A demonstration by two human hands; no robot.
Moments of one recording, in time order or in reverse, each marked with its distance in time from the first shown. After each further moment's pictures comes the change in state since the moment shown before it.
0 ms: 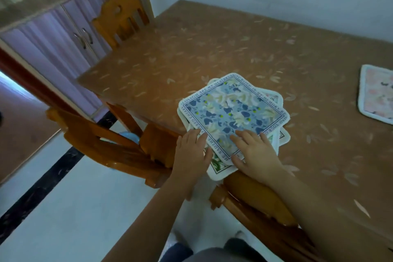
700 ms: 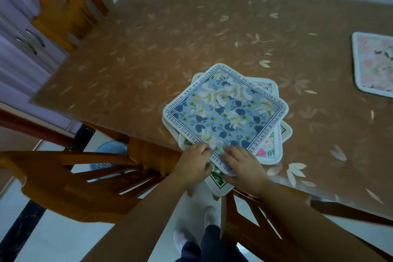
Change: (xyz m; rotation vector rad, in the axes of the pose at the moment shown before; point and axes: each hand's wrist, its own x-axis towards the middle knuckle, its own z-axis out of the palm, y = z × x) left_hand 0.067 -0.046 0.060 0.090 -0.473 0.357; right_hand 0.027 0.014 0.073 0.156 -0.065 0.021
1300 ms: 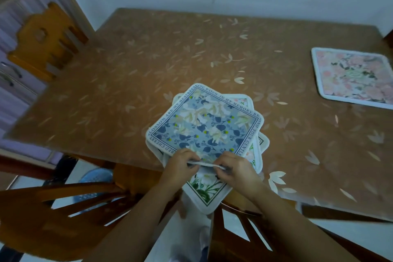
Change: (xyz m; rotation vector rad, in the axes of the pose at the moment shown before) left_hand 0.025 0.006 -0.028 -0.484 0.226 -0.105; right_hand 0.000 -0.001 -0.050 0.445 0.309 0.142
